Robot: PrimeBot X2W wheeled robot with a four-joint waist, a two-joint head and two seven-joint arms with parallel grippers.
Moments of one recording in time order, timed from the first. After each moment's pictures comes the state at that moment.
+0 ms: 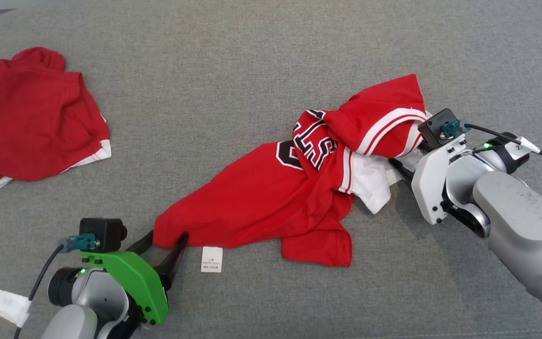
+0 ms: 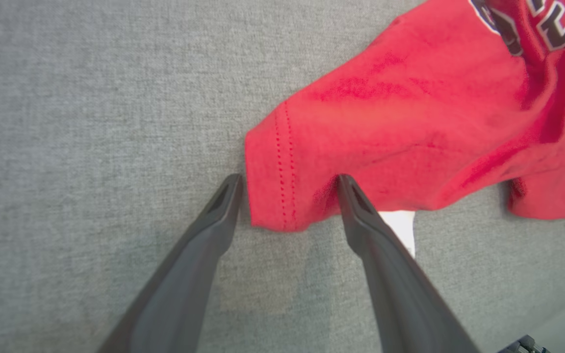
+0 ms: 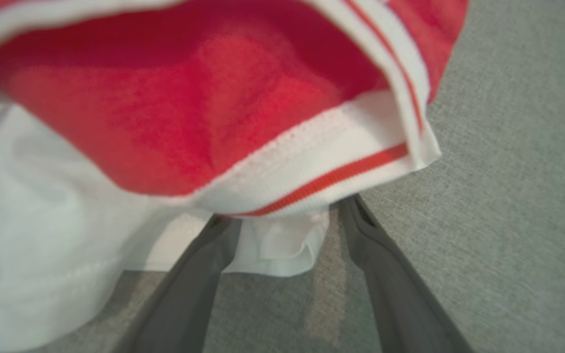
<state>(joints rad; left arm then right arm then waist) -0.15 0.31 -0.30 0.13 -0.63 -0.11 0.36 -0.78 -0.45 0.83 0.64 0.57 0.13 0.25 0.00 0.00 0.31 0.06</state>
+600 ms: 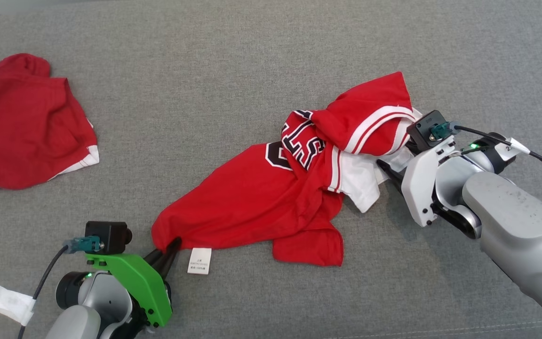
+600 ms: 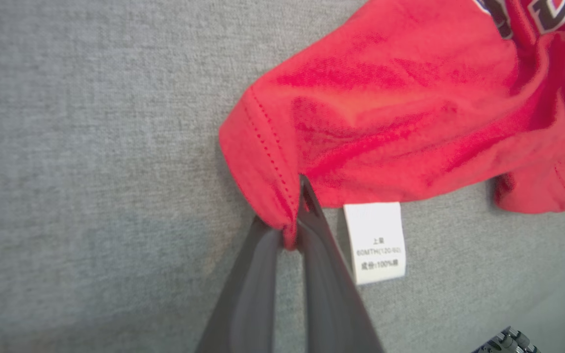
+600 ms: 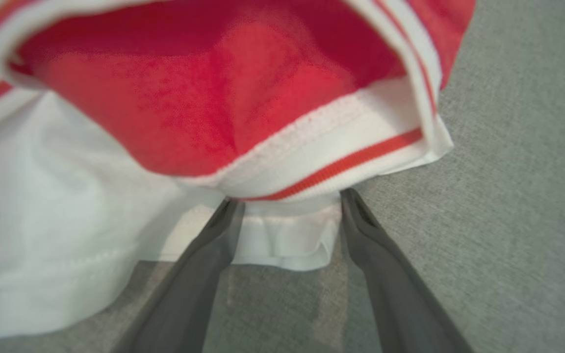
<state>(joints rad) -0.16 0.30 -0.33 0.17 -0.69 -0.12 0.36 -0.81 -0.45 0.92 0.65 0.64 0.13 0.21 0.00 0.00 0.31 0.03</state>
